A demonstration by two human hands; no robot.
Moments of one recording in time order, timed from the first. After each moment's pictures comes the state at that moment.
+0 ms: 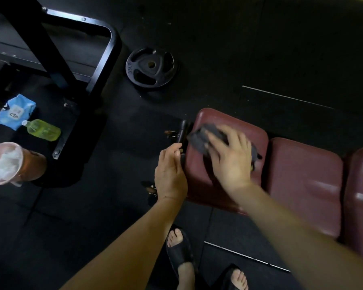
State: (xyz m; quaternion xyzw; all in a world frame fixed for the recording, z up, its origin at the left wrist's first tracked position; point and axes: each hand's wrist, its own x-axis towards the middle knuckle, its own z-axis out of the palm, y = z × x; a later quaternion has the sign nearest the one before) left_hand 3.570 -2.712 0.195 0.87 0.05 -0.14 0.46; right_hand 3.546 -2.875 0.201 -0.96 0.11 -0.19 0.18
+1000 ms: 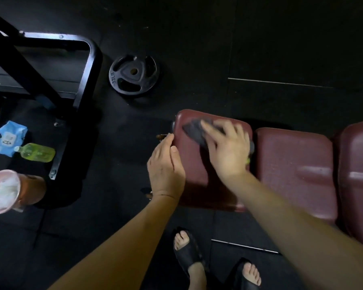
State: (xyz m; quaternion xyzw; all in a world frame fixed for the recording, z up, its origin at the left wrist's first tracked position) left_hand 3.586 -2.746 0.213 0.91 -0.07 -0.11 0.40; right_hand 3.551 -2.902 0.187 -0.94 0.21 -0.23 0.15
